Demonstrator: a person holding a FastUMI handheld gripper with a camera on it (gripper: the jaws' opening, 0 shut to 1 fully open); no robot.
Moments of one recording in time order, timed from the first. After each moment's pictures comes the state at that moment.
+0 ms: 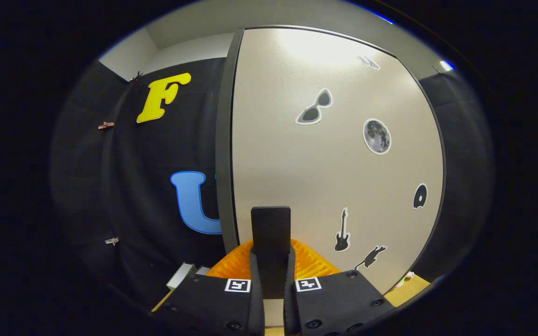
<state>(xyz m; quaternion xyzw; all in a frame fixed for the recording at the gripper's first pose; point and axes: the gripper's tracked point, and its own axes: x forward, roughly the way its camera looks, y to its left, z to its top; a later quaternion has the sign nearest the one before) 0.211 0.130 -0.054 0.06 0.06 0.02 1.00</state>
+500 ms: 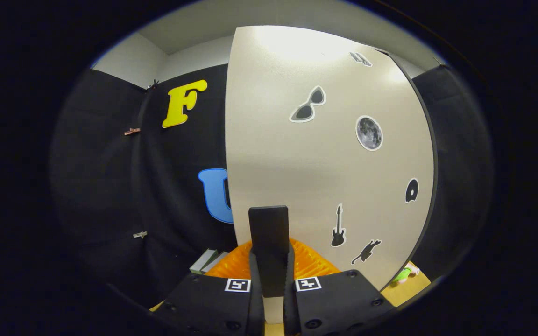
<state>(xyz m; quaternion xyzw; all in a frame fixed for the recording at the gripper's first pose) 0.165 0.118 -0.047 0.08 0.07 0.11 0.99</state>
